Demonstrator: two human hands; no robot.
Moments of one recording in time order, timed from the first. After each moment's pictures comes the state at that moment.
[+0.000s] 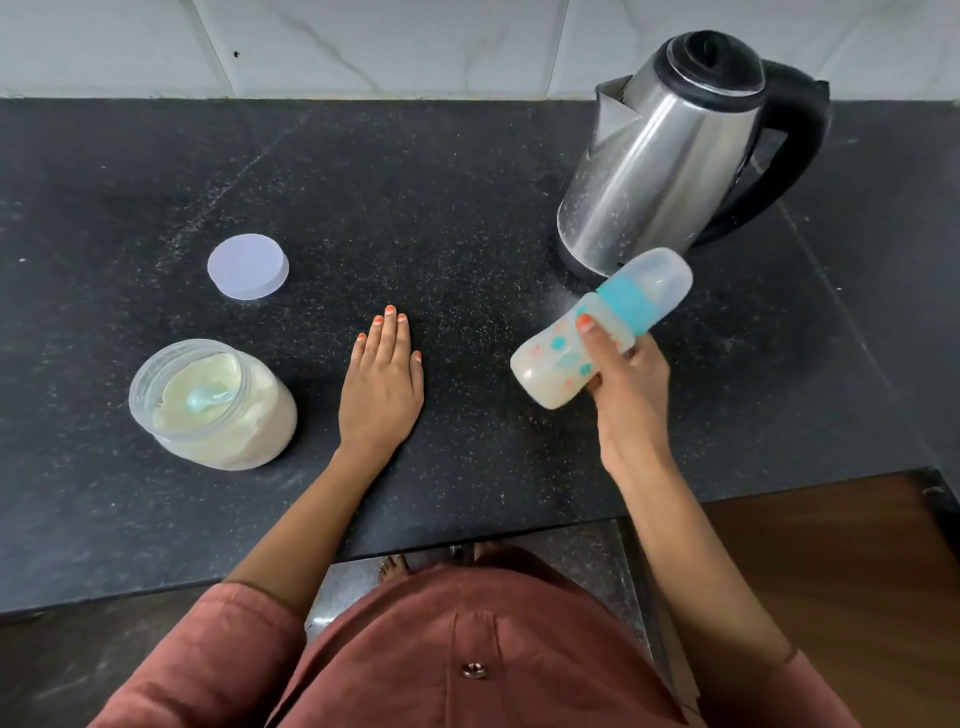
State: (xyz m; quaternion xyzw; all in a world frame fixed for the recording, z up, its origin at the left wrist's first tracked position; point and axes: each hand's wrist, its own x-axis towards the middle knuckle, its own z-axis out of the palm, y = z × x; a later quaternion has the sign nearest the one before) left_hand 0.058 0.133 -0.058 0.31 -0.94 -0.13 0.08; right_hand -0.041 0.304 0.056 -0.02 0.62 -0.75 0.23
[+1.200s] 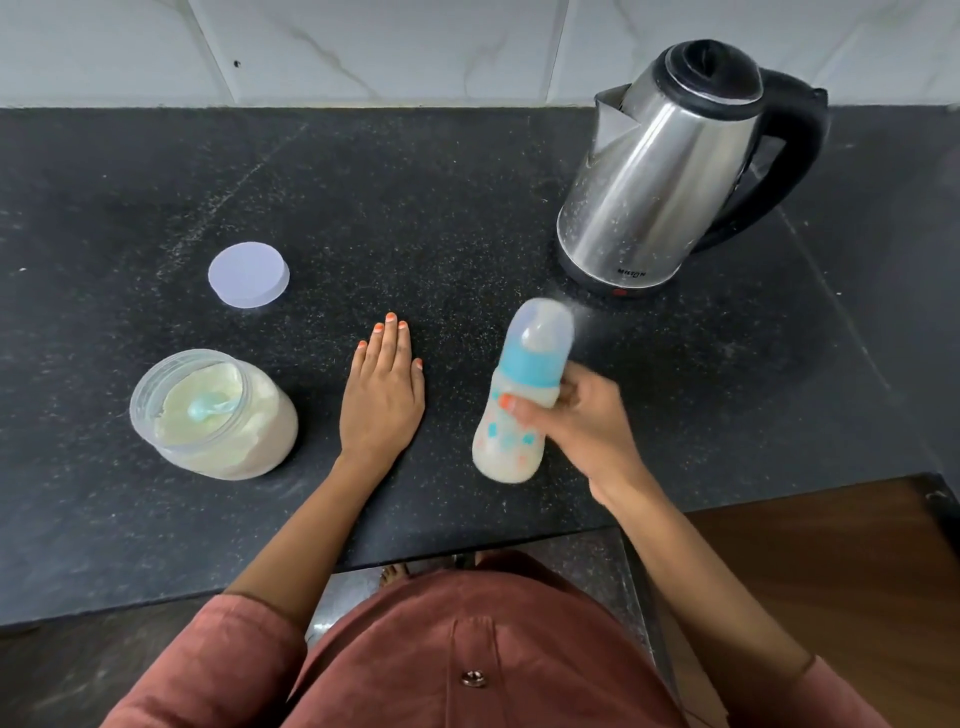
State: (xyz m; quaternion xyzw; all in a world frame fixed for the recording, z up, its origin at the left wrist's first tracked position) left_hand 0.058 0.132 -0.060 0.31 -0.94 -0.13 0.08; right_hand -0.020 0.302 0.055 -0.17 0.72 -0.60 0.31
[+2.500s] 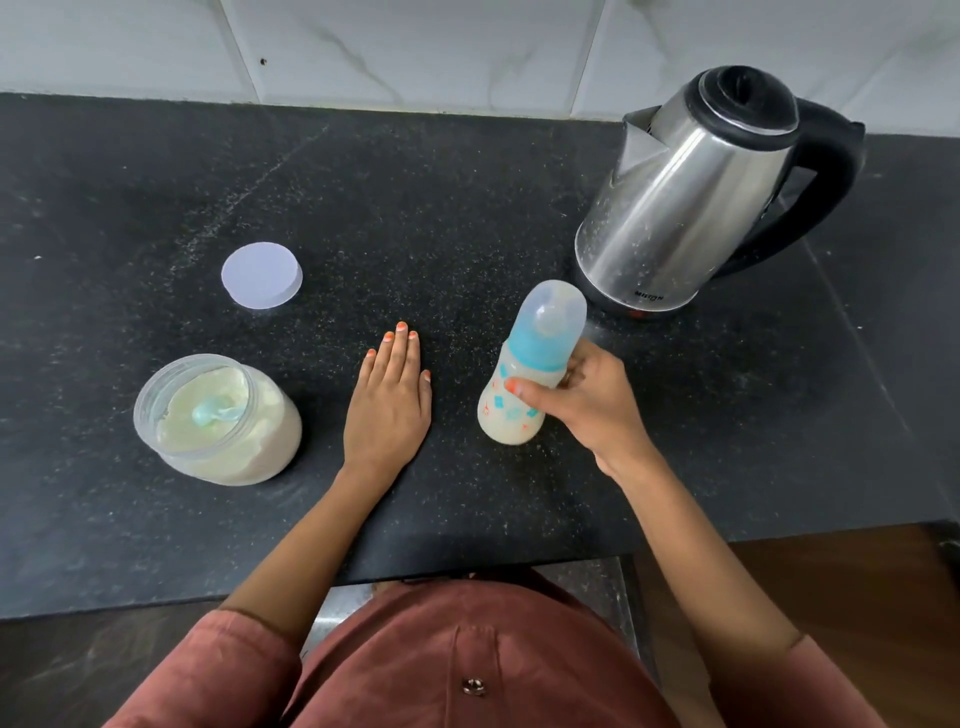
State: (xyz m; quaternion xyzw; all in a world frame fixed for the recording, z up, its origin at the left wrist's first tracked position) left_hand 0.057 0.133 -0.056 0.32 -0.94 -0.13 0.08; right_hand -0.058 0.280 0.048 -0.22 0.72 -0.57 0.33
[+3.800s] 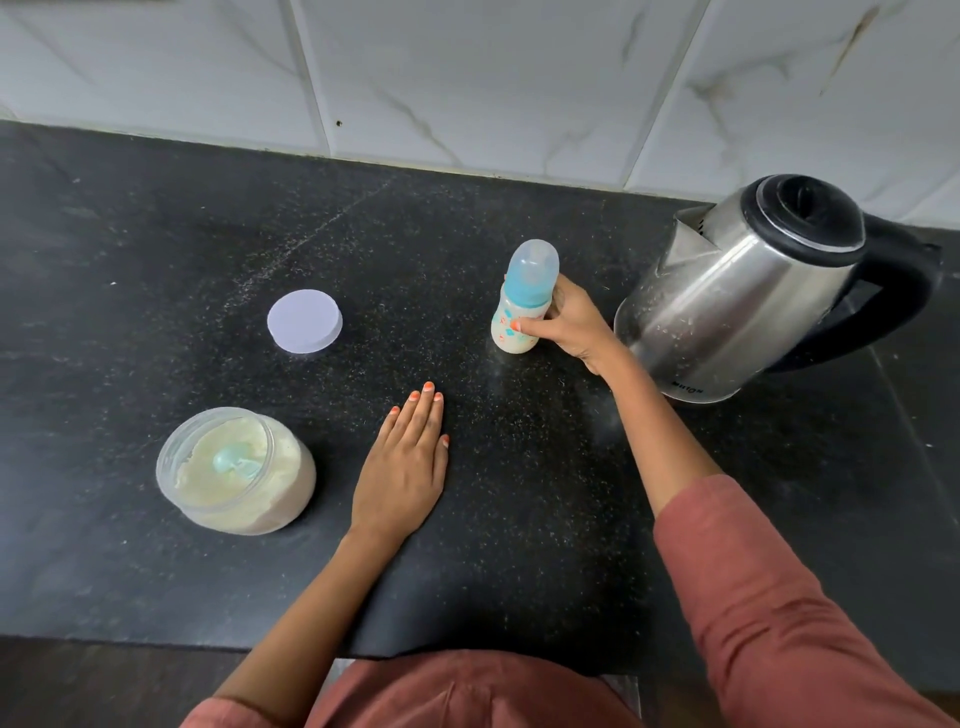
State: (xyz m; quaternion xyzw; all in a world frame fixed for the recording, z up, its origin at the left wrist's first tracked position) left_hand 0.056 0.131 -0.056 0.34 -0.93 -0.11 0.07; right_hand -0.186 0.148 0.015 -0.37 0.72 -0.46 0.38
